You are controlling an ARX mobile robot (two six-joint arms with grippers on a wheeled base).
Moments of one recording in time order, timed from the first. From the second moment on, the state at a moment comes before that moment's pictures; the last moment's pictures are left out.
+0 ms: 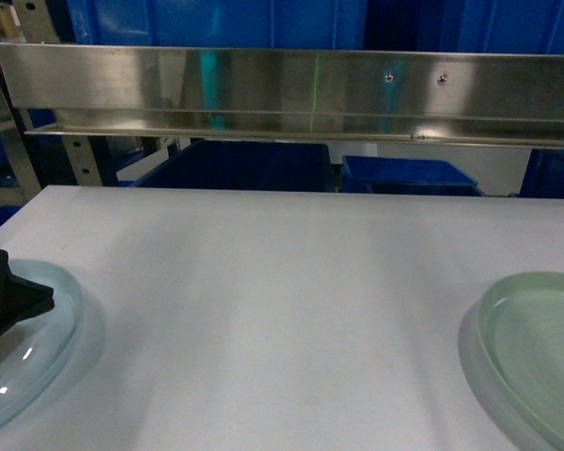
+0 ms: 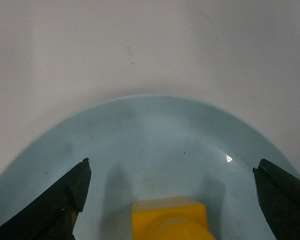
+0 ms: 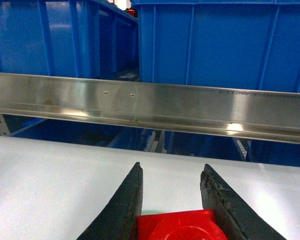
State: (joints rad) left arm 0.15 1.61 0.63 0.20 0.30 0.17; right arm -0.09 0.70 0.26 0.48 -0.24 0.01
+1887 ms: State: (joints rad) left arm 0.15 1.42 0.69 0.41 0.22 0.13; right arm -0.09 0.71 0.26 0.48 -0.24 0.01
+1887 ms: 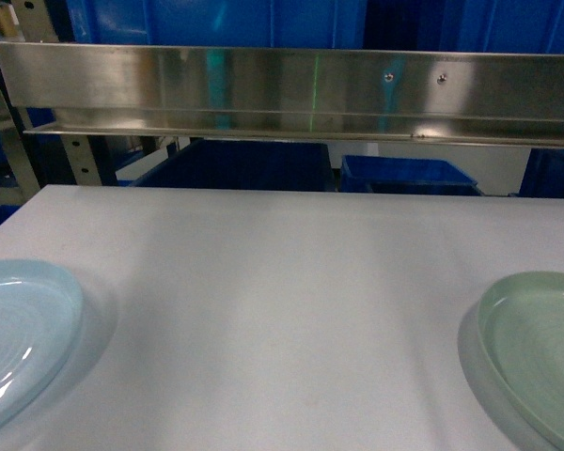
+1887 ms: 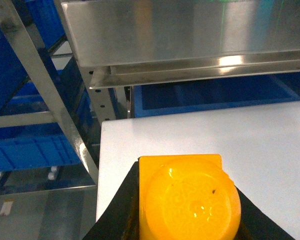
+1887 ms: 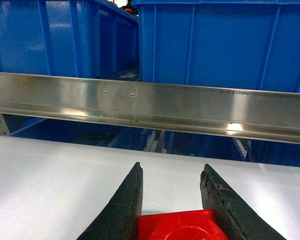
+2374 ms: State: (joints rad) left arm 0.15 1.41 0.69 0.42 0.22 0.11; right arm -0.09 0.71 0.26 0.48 -0.24 0.01
